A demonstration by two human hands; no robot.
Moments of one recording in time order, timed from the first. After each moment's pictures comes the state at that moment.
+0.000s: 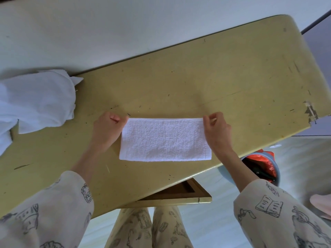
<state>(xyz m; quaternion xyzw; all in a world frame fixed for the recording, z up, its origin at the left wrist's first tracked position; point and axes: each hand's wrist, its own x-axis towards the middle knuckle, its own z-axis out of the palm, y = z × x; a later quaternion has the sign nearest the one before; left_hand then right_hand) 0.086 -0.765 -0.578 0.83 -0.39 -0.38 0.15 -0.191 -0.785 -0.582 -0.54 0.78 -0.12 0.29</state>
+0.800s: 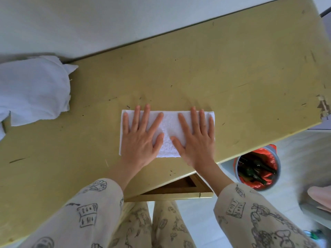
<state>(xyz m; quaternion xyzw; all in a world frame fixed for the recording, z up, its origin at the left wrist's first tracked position) 0.024 -0.715 -0.625 0.65 -0.75 -0.10 -0.01 -0.162 -0.733 -0.627 -0.80 0.60 0.04 0.08</state>
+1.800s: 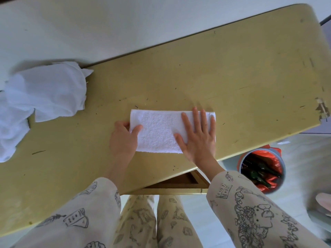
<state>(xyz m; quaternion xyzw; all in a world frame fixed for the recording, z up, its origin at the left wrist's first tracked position) 0.044 -0.723 -0.570 0.88 -0.31 -0.35 0.13 -0.159 -0.735 -0.620 -0.79 0.60 0.09 0.09</state>
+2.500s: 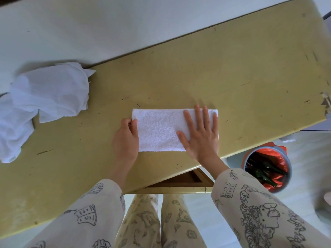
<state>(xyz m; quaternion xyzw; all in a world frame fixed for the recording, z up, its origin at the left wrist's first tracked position) 0.048 -0.708 -0.581 0.85 -0.43 -0.25 0.16 -0.160 -0.734 -0.621 -0.79 0.60 0.08 0.10</state>
